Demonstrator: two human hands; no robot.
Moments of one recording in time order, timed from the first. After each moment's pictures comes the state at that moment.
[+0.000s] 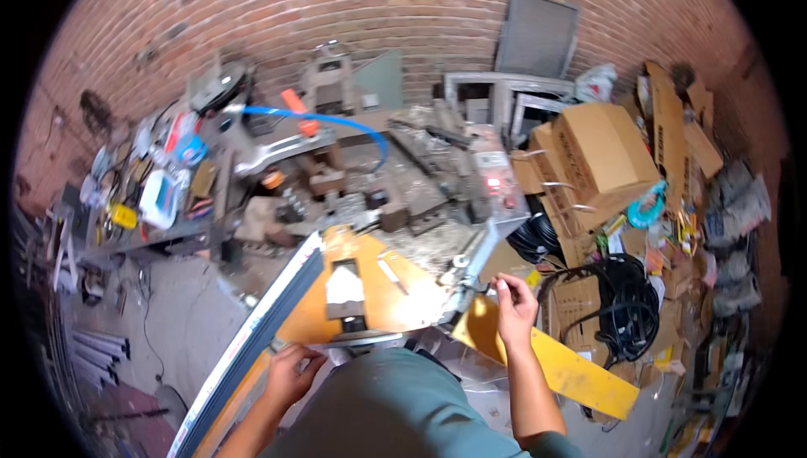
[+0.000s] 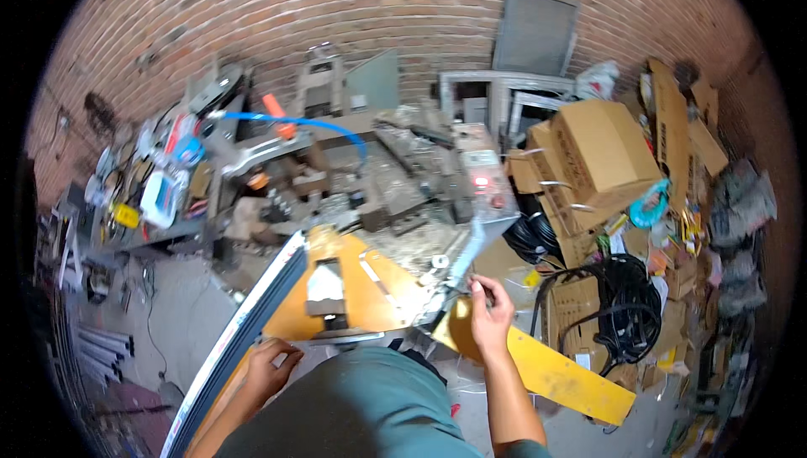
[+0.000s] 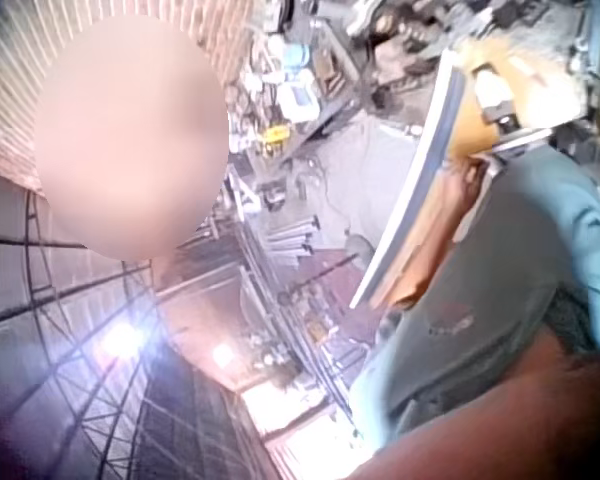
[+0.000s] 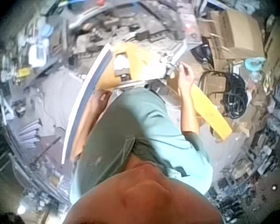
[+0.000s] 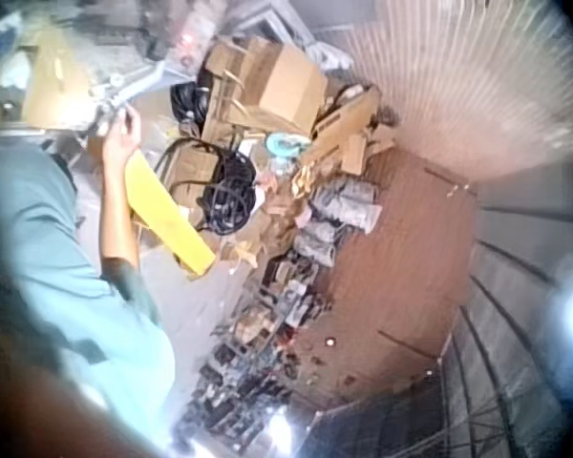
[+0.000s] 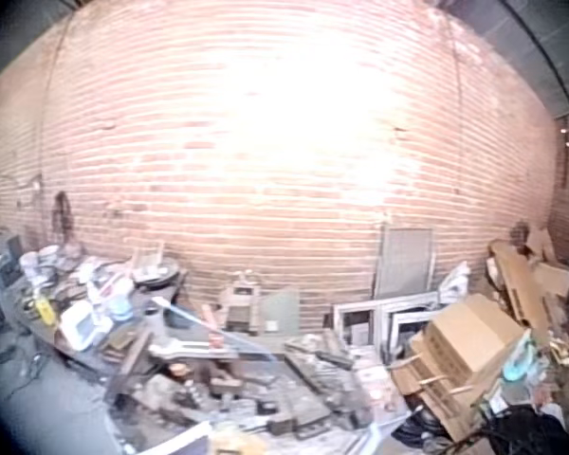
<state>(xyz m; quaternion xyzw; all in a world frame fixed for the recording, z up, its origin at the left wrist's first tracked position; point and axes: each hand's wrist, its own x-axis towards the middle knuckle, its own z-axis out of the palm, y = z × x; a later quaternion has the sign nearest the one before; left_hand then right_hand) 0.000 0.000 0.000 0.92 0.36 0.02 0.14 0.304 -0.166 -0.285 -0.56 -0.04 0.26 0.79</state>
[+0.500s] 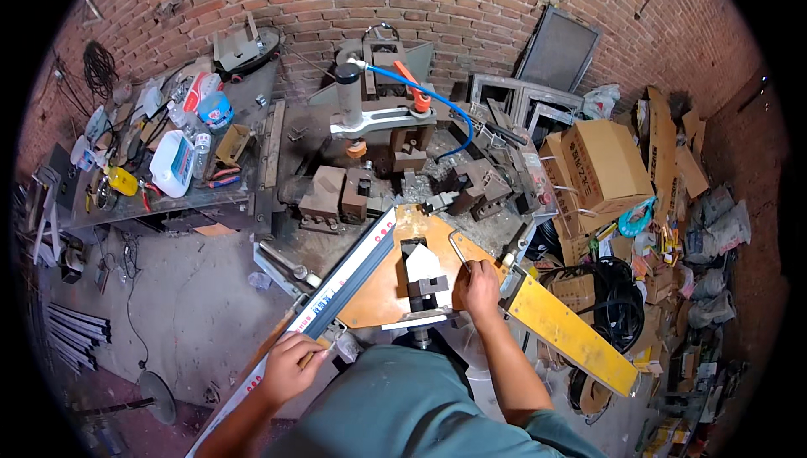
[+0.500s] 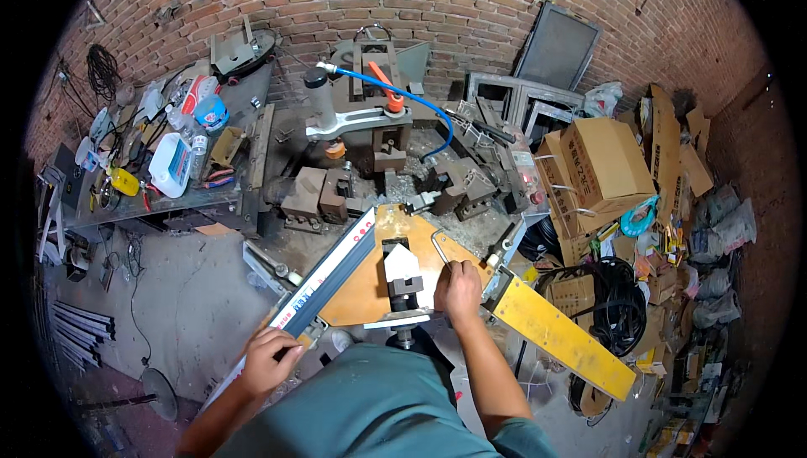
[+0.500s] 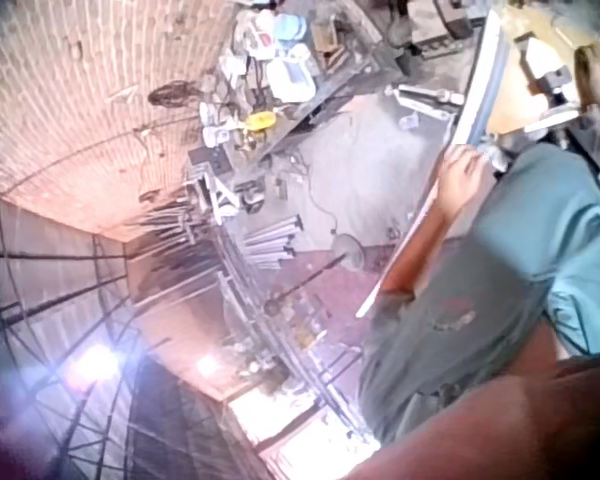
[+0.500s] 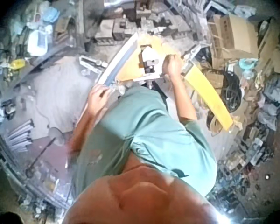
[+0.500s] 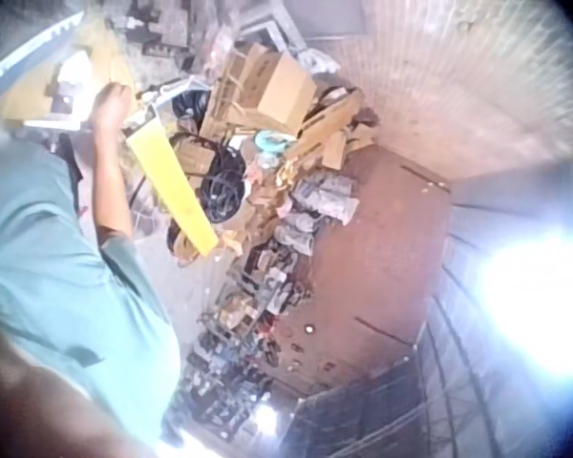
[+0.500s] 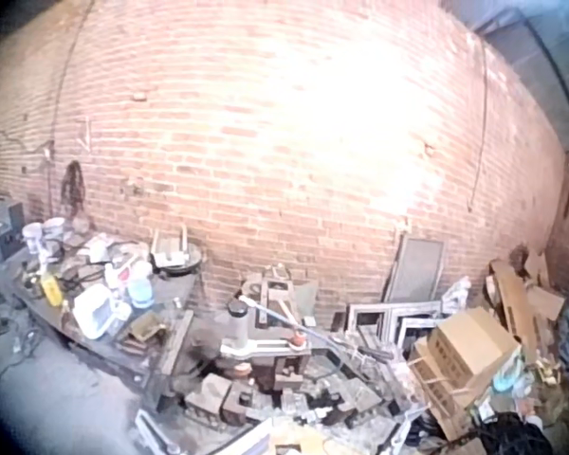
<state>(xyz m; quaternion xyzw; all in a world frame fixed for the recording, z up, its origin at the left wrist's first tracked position) -0.048 -0.022 -0.329 0.85 0.27 0.26 0.37 0.372 -0.161 -0.449 -0.88 -0.43 0.00 0.22</state>
